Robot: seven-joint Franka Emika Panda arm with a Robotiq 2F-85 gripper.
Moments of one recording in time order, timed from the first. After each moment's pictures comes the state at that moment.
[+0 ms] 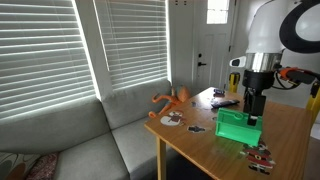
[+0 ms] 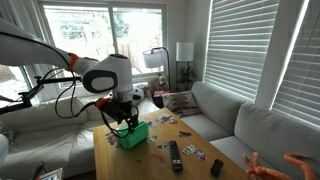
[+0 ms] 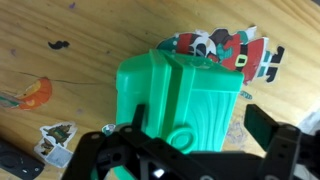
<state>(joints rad) 0.07 -0.30 0.02 -2.43 0.12 2.14 -0.36</state>
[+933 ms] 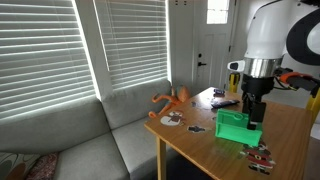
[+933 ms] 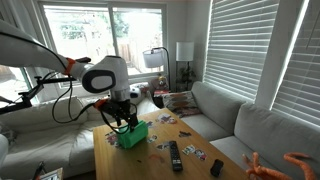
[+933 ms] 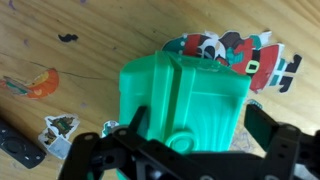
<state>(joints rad) 0.08 -0.30 0.07 -2.45 0.01 2.18 -0.30</state>
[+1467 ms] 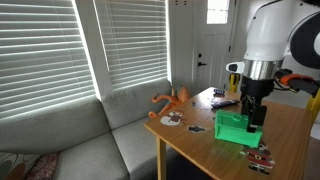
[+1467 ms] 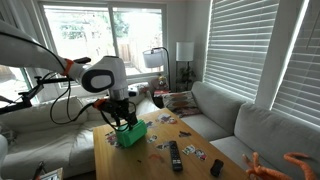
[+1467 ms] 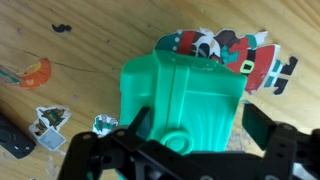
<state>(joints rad) 0.10 -0.30 0.09 -2.46 -0.02 2.19 -0.29</state>
